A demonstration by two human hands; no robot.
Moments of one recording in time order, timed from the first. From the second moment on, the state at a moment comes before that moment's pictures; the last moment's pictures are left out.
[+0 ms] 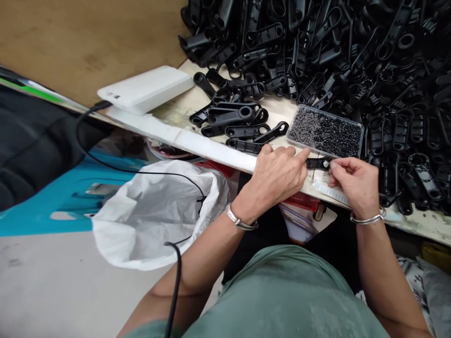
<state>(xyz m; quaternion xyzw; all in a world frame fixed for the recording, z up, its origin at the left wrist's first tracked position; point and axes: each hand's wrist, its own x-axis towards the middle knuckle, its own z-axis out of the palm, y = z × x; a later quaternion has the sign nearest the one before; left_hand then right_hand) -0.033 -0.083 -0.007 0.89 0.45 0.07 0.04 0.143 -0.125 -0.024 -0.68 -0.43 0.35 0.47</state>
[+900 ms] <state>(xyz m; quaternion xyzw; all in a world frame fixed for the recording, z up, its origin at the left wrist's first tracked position) -0.041 -0.094 -0.027 0.90 0.38 0.16 0.13 0.142 -0.155 -0.018 -0.65 -0.71 0.02 0.26</state>
